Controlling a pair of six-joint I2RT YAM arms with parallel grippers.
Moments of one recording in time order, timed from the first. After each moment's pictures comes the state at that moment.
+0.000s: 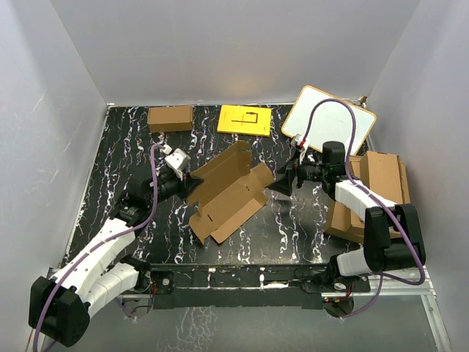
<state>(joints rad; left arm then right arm) -0.41 0.89 0.57 0.06 0.46 0.00 0.09 1.39 0.69 0.17 -1.07 -0.15</state>
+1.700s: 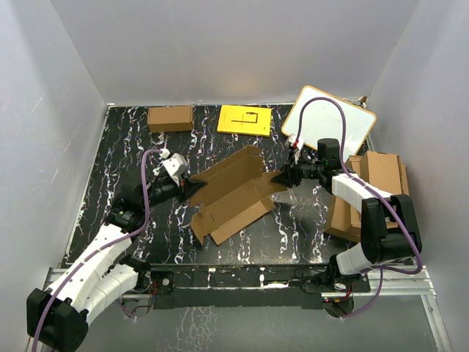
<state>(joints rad) -0.41 0.82 0.57 0.08 0.63 0.02 0.10 1.48 0.76 0.08 -1.00 -0.33</state>
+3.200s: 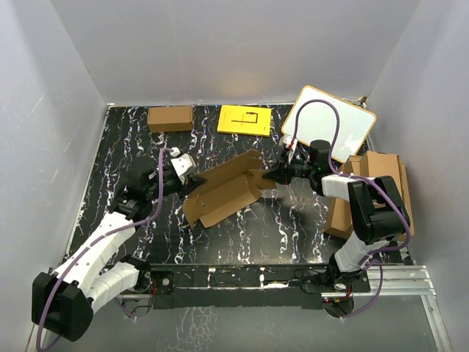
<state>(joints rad) -0.37 0.95 0.65 0.00 0.70 0.29 0.15 1.65 0.72 0.52 -1.07 -0.16</state>
